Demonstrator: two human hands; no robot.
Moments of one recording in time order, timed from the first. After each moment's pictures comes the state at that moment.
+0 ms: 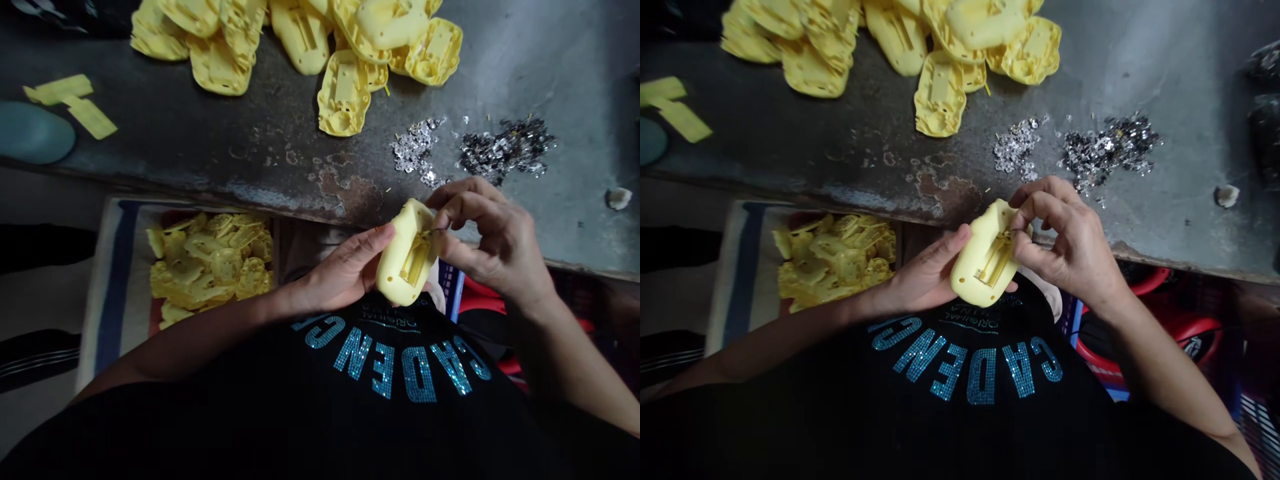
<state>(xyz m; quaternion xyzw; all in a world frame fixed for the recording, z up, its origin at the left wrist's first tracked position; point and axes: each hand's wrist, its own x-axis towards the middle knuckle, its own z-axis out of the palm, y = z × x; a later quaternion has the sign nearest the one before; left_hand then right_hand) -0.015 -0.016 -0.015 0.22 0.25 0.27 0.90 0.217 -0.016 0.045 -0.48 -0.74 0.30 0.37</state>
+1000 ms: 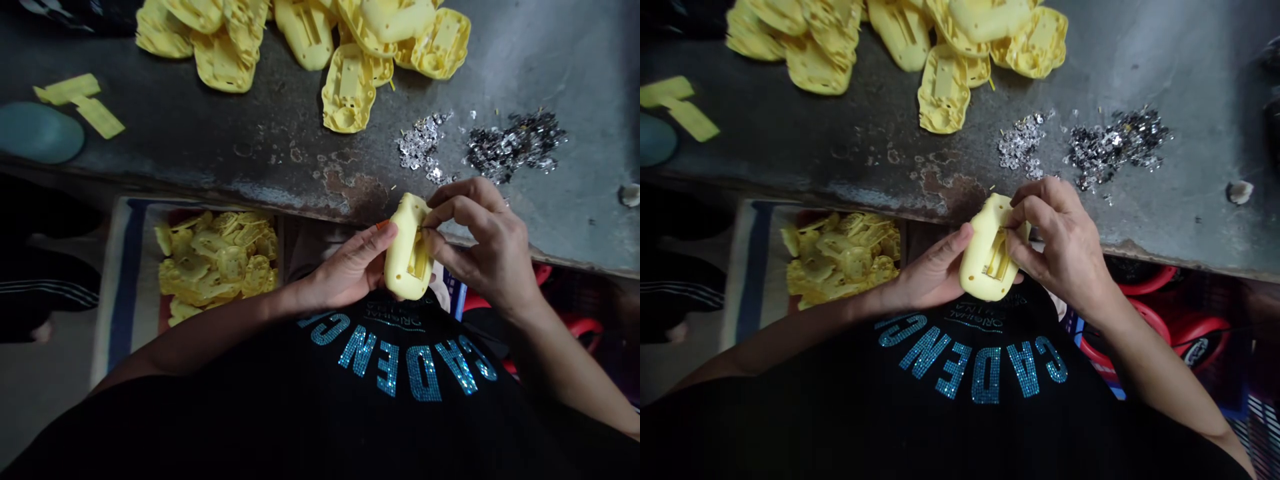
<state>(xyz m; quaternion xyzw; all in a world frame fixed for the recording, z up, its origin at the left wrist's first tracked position) -0.016 -0.017 -0.020 0.23 0.26 0.27 0.90 0.203 -0.023 0.037 -0.49 -0.79 0.16 0.32</state>
